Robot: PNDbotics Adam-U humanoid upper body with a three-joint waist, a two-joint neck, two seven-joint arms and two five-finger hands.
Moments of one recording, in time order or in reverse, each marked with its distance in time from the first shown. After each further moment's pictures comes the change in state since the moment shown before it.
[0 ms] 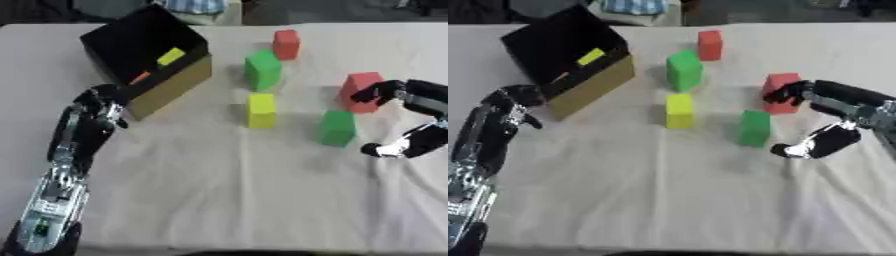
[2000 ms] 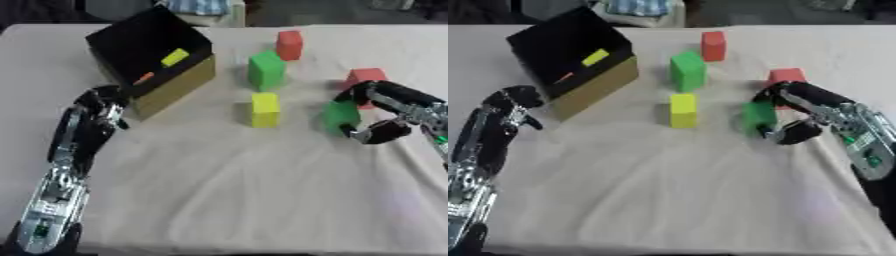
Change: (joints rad) left arm 0.000 0.000 -0.005 0.003 0.003 0.001 -0.002; right arm -0.087 0.152 -0.026 0.266 0.196 -0.061 -0.221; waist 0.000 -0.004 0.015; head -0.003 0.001
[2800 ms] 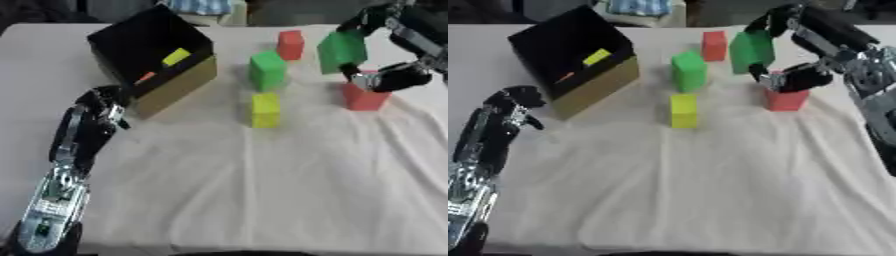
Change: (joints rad) left arm 0.001 0.000 -0.001 0.002 0.000 -0.002 -0.002; right arm -0.150 -0.039 -0.017 -0.247 -0.105 0.029 -0.044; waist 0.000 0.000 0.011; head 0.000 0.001
